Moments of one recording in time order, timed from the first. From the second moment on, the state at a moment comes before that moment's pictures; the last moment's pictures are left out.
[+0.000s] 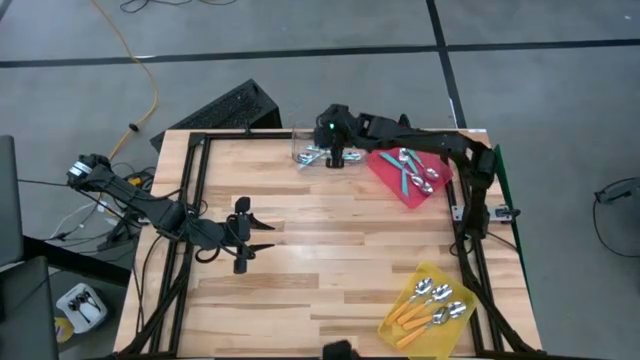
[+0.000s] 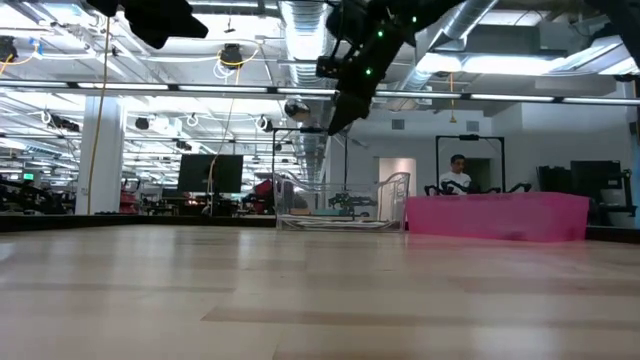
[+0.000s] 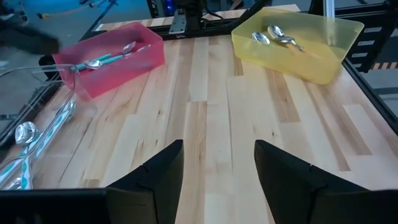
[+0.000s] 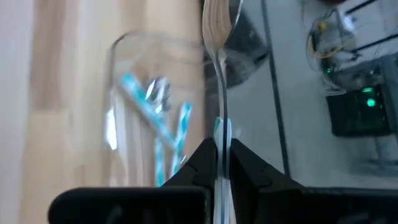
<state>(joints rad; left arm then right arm) -0.45 0.97 0.70 -0.25 -0.49 -0.17 -0.38 1.89 1.66 -0.55 0.29 -0.58</state>
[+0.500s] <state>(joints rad) -0.44 0.97 0.70 -0.26 -0.52 -0.16 -0.52 2.06 1.66 -0.54 0.13 -0.60</state>
